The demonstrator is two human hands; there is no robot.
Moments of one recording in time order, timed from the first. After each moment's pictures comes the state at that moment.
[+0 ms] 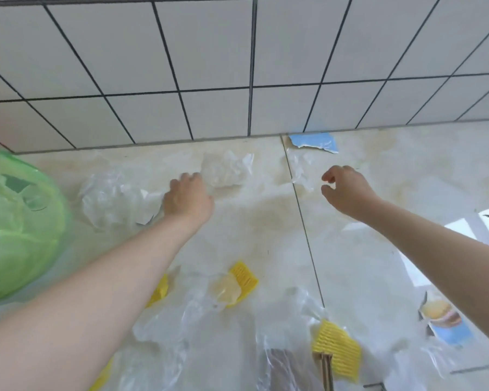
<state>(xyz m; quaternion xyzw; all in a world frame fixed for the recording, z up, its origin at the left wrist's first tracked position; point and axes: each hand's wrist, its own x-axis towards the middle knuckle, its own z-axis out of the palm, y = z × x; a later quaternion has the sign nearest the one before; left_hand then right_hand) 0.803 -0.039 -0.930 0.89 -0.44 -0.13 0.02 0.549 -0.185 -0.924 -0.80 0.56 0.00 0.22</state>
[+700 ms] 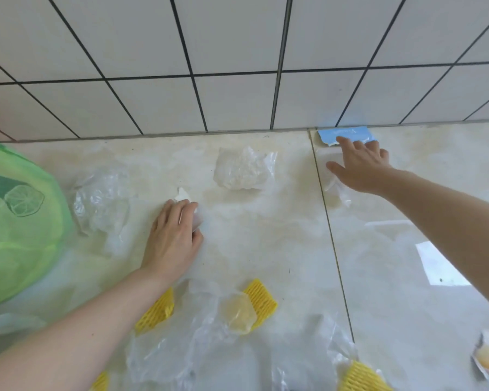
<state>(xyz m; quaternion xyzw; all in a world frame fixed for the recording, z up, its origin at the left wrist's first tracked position) 0.839 0.027 -1.003 0.85 -0.52 -0.07 0.04 0.601 -0.265 -0.967 -0.85 0.51 0.11 0.08</state>
